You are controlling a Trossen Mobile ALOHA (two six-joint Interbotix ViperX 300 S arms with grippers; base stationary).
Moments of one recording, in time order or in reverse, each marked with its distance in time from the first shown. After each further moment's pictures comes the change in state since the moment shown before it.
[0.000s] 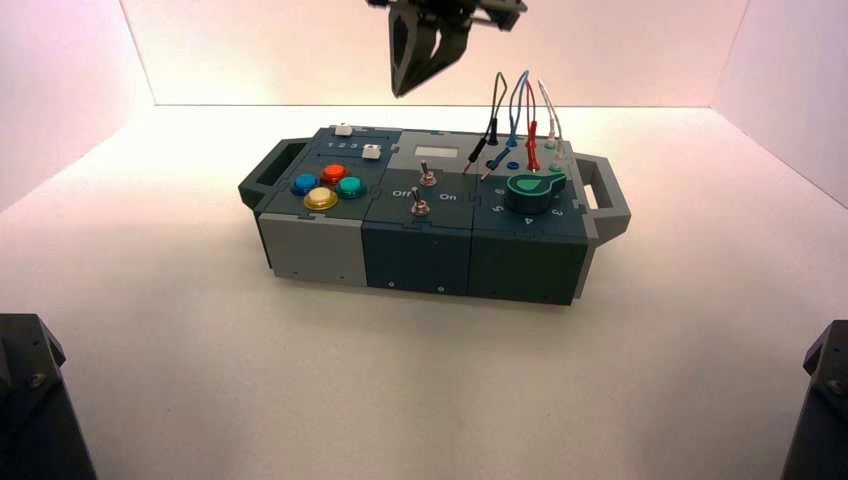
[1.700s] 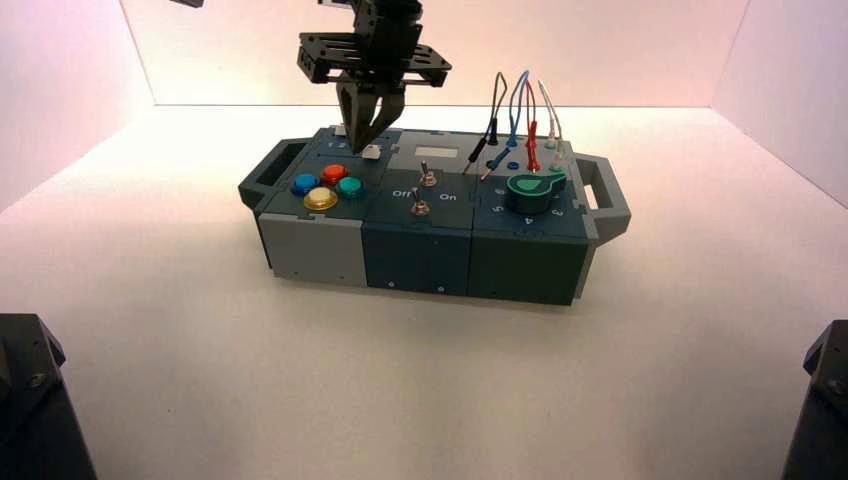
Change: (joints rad) left arm -0.005 0.009 -0.011 -0.002 0.029 0.000; right arm 0.026 0.344 -0.298 -0.012 0.121 0.002
